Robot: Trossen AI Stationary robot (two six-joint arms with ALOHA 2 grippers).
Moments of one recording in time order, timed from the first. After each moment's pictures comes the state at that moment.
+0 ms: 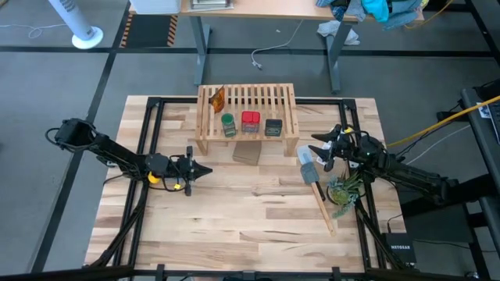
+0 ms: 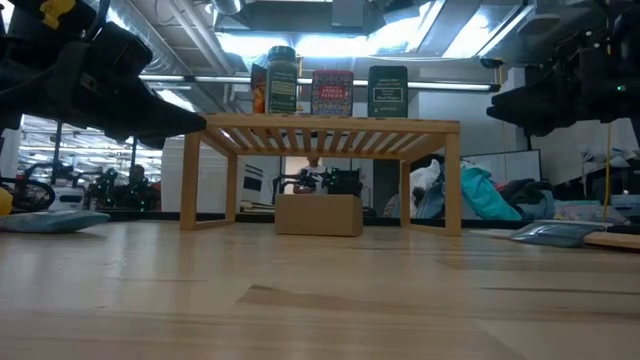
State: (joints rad) left arm -0.20 1.16 0.01 1.03 -0.30 -0.05; right arm -0.37 0.03 0.01 0.03 -0.08 0.02
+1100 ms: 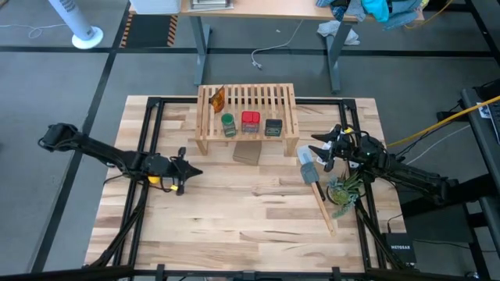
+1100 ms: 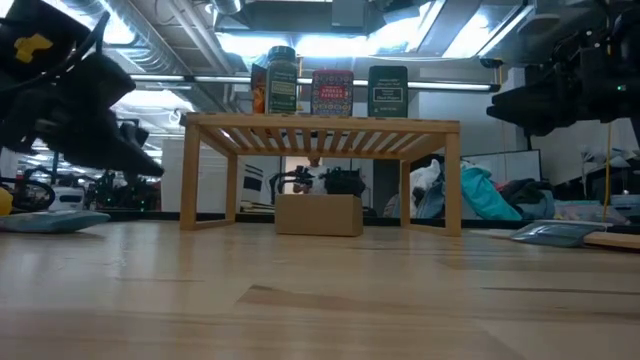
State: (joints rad) left arm -0.20 0.71 0.01 0.28 -0.30 -0.05; right arm -0.37 0.03 0.01 0.03 -0.09 0.02
